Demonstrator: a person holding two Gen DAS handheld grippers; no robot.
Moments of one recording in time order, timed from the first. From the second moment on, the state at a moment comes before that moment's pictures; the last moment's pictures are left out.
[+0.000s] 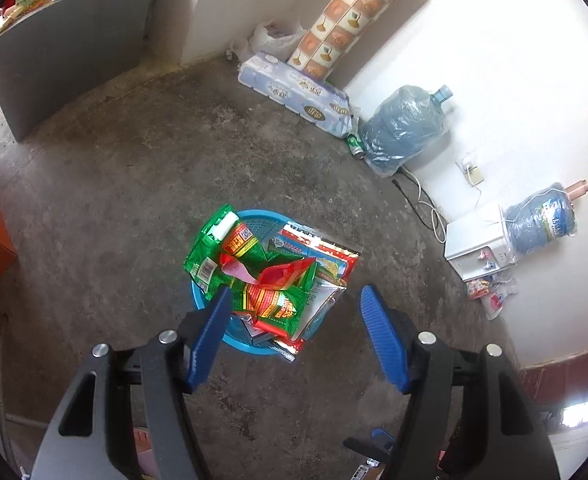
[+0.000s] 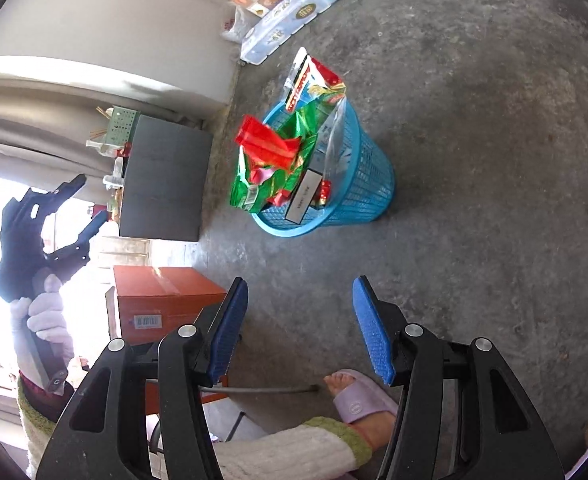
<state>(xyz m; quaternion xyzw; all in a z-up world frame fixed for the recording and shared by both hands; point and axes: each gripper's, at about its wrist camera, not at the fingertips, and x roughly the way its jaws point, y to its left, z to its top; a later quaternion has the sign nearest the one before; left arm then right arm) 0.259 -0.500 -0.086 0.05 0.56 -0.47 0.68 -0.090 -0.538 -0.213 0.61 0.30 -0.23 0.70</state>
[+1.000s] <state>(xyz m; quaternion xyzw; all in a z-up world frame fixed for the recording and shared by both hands) 0.138 0.068 -0.061 -0.11 0.48 -0.19 0.85 0.070 -0.225 -0.063 0.35 0.50 0.22 0.76</state>
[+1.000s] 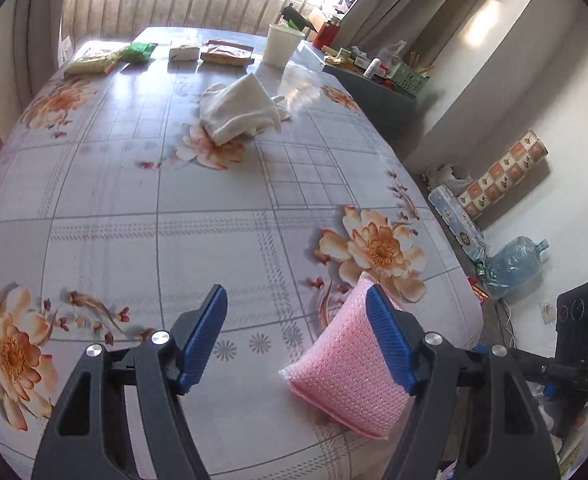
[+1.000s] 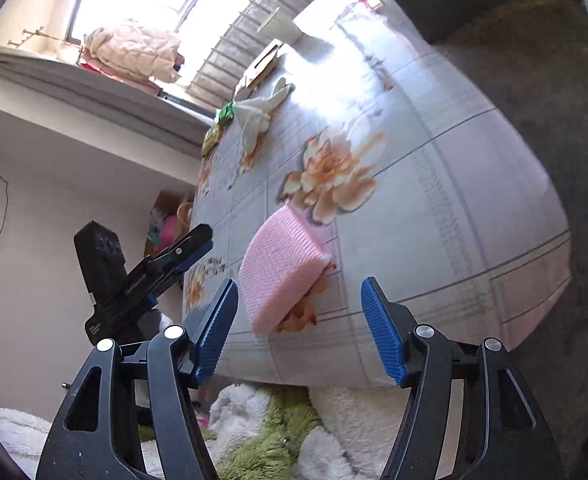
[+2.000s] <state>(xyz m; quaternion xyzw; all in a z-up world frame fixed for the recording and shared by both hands) 0.154 0.164 -0.058 -0.18 0.46 -0.17 0.85 0.133 -0.076 -0.059 0.13 0.53 0.09 0.83</state>
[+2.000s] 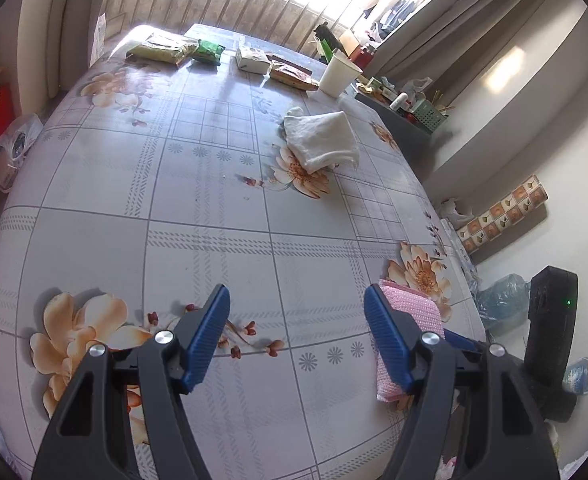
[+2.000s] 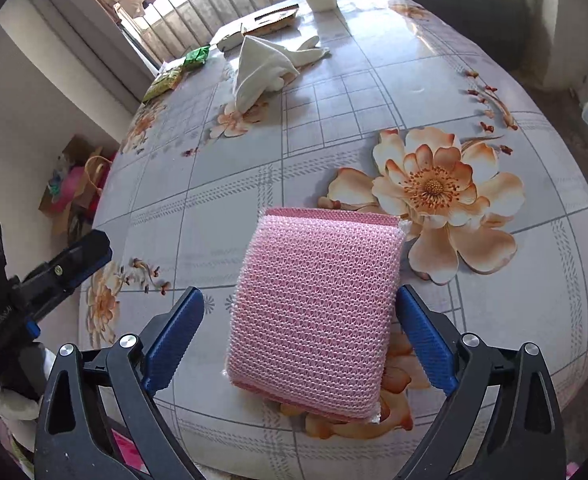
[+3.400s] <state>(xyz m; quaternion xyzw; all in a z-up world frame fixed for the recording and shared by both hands) 0.368 0.056 -0.079 -0.01 0.48 -0.15 0.86 0.147 -0.164 -0.047 0.12 0.47 0.07 0.87</state>
